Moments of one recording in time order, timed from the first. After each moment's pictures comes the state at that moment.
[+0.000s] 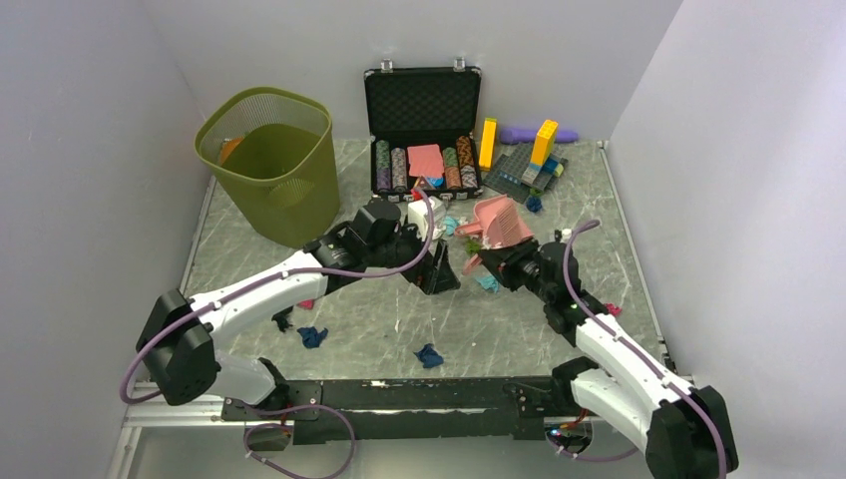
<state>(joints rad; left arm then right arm) -0.84 1.38 1.04 -0.15 0.42 -0.35 0.36 0.87 0.44 -0.01 -0.10 1.34</state>
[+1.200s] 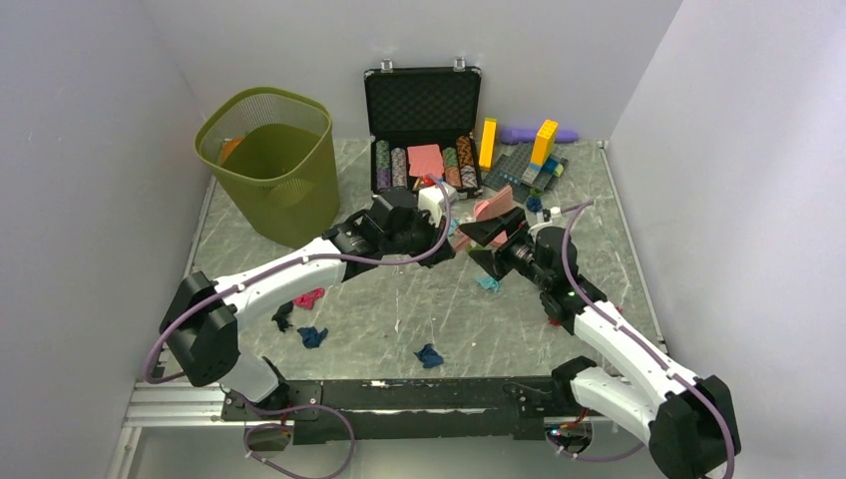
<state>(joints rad) -0.84 1.50 1.16 -0.14 0.27 -0.27 0.42 0.94 0.50 0.16 -0.22 1.34</state>
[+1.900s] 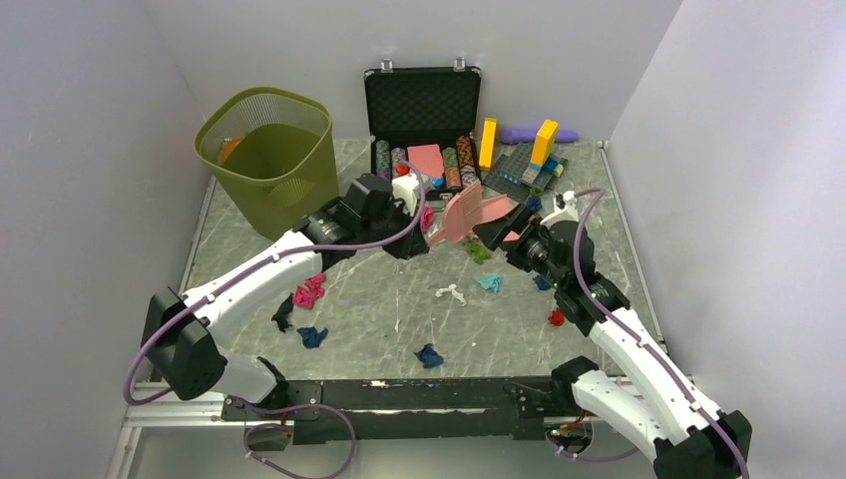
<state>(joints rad) -0.76 1.42 1.20 -0.39 0.22 -0.27 0.42 0.80 0.65 -0.19 0.00 0.96</state>
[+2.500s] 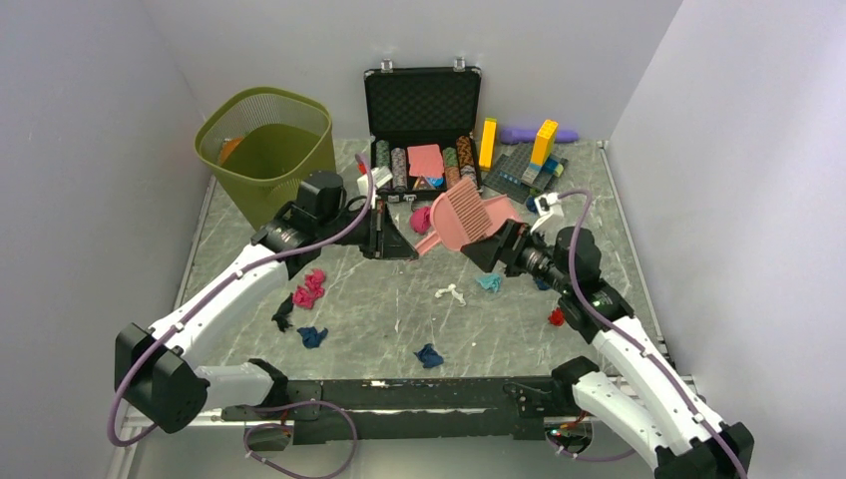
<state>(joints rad) -0.56 1.24 1.08 -0.32 0.75 -0.56 0.42 0.75 0.69 -0.17 -0.30 0.66</state>
